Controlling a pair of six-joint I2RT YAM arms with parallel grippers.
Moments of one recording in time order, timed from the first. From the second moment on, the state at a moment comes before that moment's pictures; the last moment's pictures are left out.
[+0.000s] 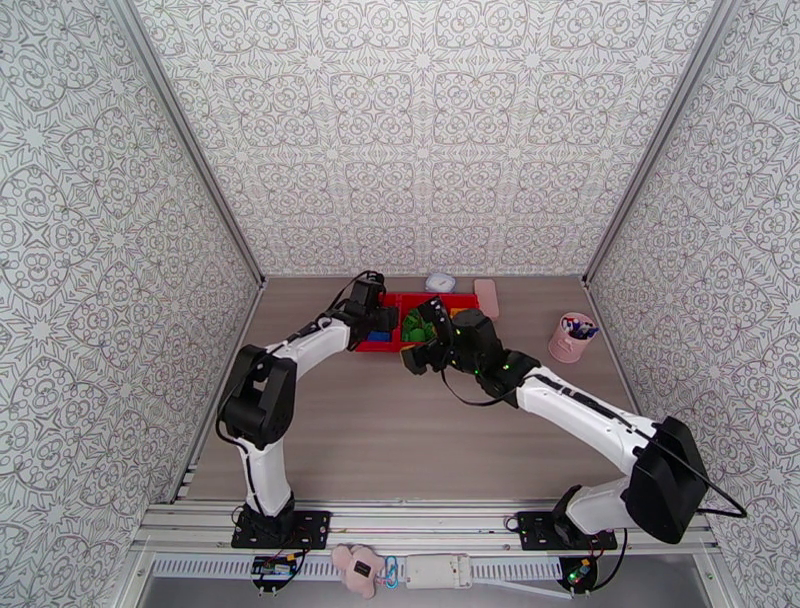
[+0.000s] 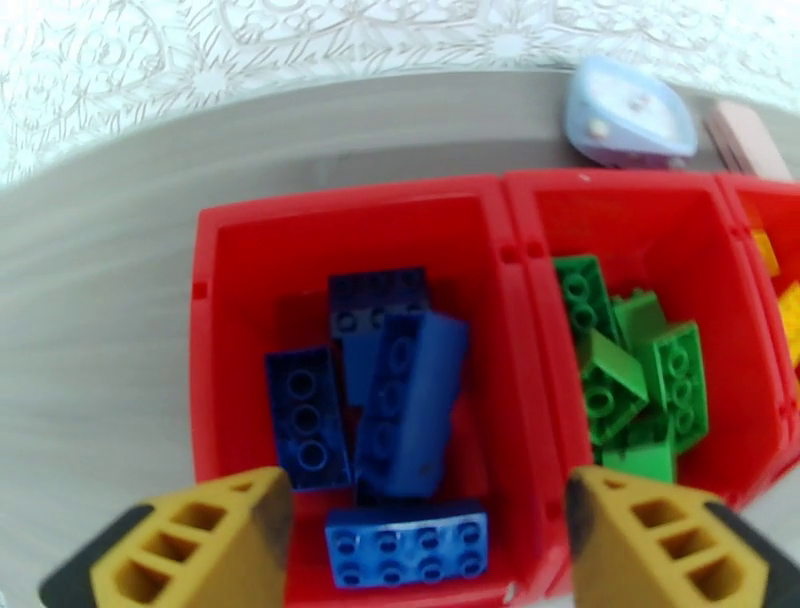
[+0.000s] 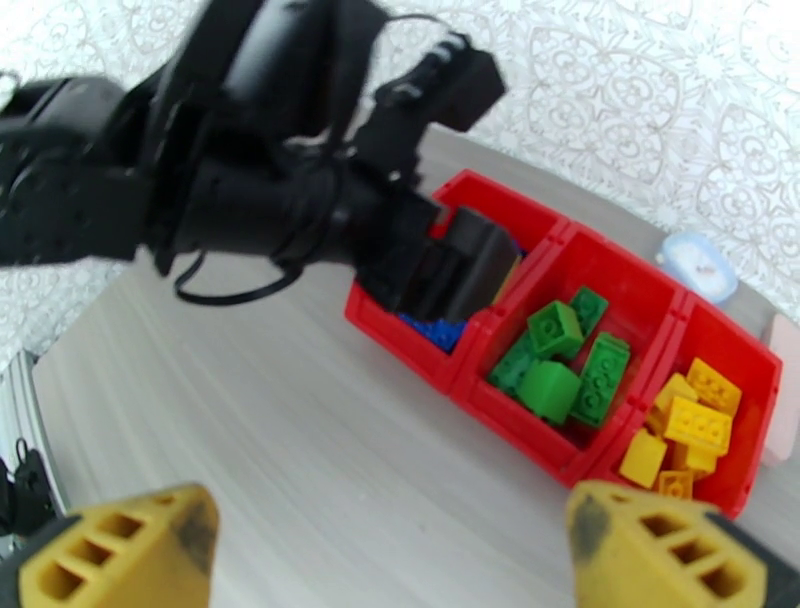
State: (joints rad) left arm -0.40 1.85 1.32 -0.14 -0.13 -0.20; right arm 0.72 1.40 1.07 -0.10 -0.06 0.13
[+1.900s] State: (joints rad) left arm 0.08 1.53 0.39 0.84 -0.04 0.02; right arm 0.00 1.51 0.41 0.77 0.02 -0.01
